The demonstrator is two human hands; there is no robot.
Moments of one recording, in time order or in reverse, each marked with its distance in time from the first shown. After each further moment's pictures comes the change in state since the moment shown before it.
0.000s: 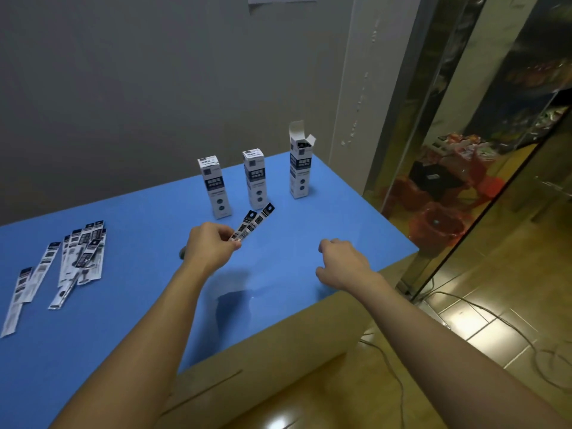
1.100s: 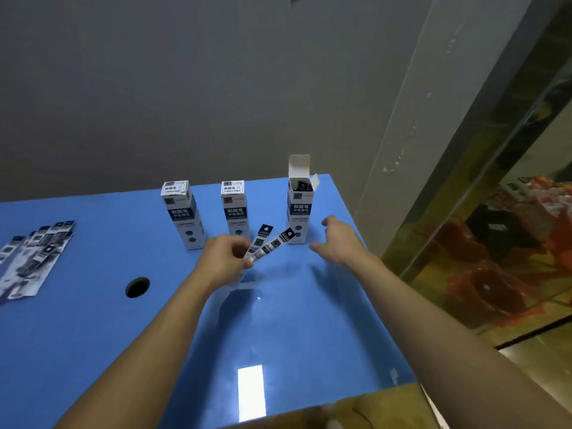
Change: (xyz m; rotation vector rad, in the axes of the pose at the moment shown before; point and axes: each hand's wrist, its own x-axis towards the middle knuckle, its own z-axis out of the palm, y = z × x) left_hand 0.126 0.084 0.095 -0.024 -0.041 -0.084; right_hand 0.270 0.083 -0.056 0.245 -0.050 -0.133
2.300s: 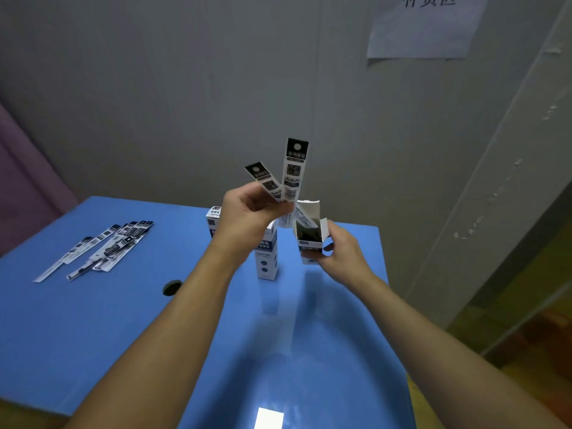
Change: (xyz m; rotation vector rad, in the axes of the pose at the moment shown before) left_hand -0.025 0.150 -0.050 -0.747 0.540 0.422; right_hand 0.052 -0.029 -0.035 0.455 0.117 -0.759
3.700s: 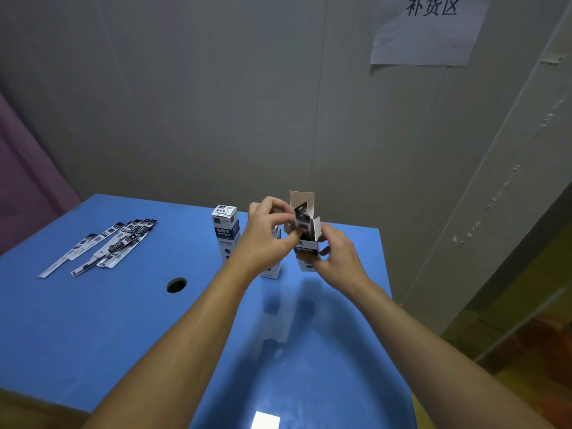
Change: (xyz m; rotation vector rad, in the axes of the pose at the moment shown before) left_hand -0.010 -0.053 -0.004 0.624 -0.097 0.135; right_hand -0.012 -0.015 0.015 -0.027 0.032 -0.075
